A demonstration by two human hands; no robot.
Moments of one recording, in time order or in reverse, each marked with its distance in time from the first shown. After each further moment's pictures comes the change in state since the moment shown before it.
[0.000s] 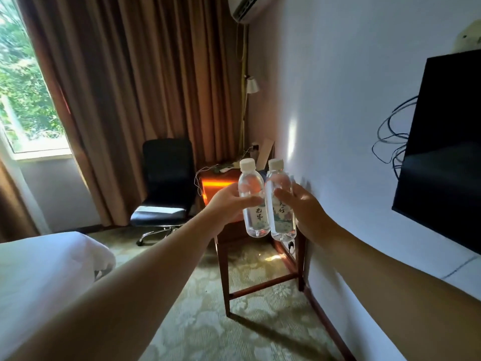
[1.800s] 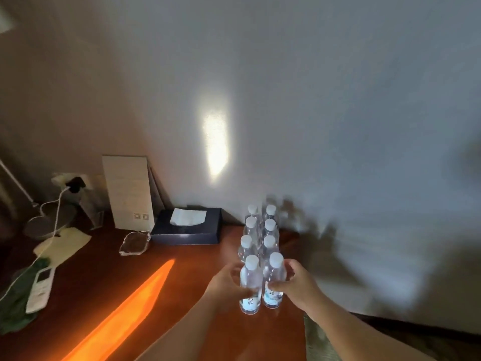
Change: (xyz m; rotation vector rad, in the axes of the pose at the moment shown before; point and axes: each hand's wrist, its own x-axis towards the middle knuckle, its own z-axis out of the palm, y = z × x) left_hand 0.846 -0.391 -0.026 0.456 -1.068 0.044; right_hand 0.615 0.400 -0.036 -0.249 1.172 0.720
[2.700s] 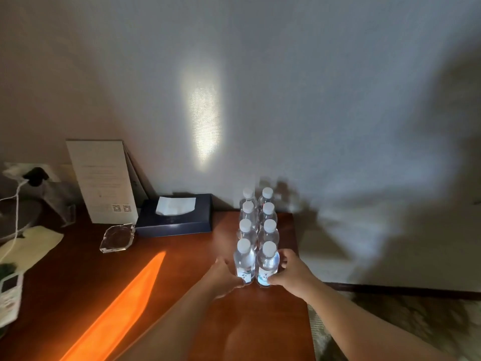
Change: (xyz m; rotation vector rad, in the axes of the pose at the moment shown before) left_hand 0.034 -0.020 -0.016 0.151 -0.251 -0.180; right_hand 0.015 0.006 0.028 -0.170 0.000 0.114
